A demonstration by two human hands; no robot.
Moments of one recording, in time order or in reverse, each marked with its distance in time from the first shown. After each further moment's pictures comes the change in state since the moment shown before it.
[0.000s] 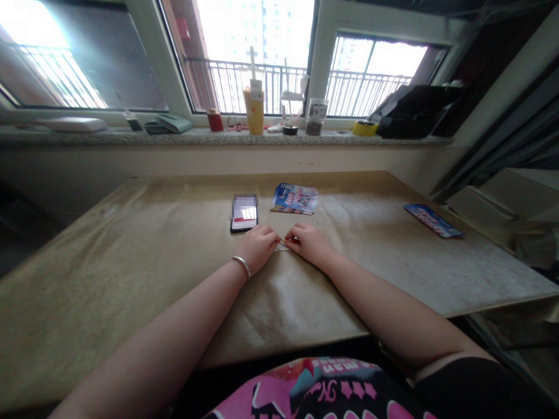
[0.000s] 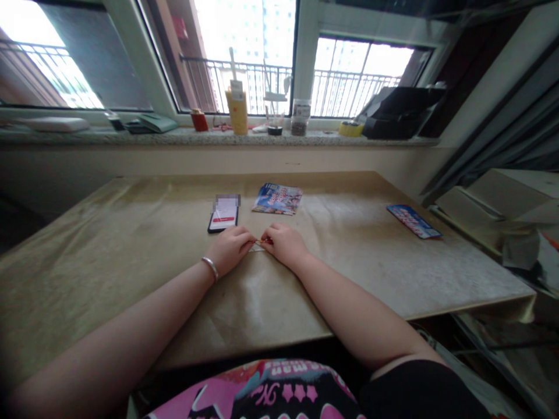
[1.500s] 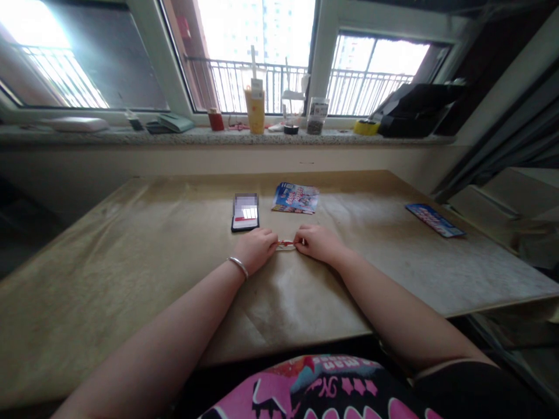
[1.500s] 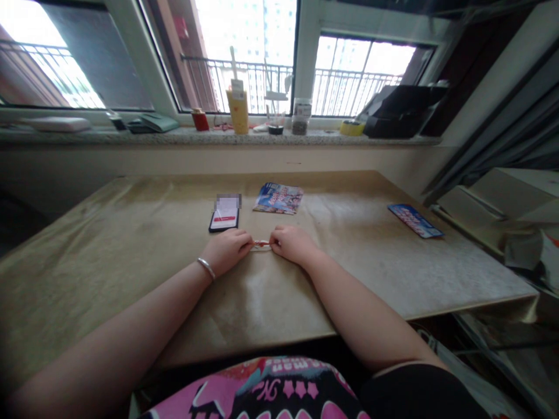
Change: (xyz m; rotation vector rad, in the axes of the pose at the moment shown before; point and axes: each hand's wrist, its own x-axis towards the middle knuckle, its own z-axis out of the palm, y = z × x) left_hand -0.003 0.001 -0.010 0.131 -0.111 0.013; right_hand -0.002 0.010 -0.016 -0.042 -0.176 -0.061
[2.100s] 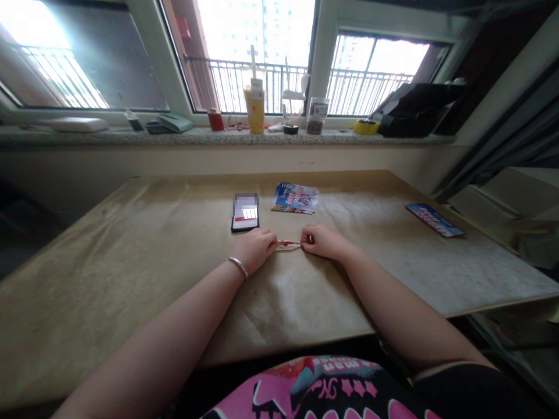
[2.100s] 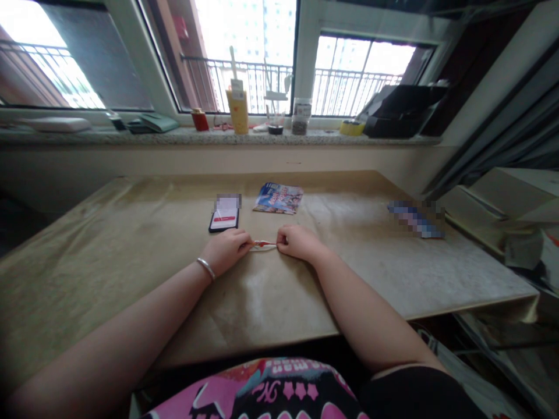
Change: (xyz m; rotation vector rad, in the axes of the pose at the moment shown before) left_hand 0.001 -0.001 0.000 -0.086 -0.011 -0.049; right_hand -0.003 0.014 -0.001 0.160 -0.044 0.120
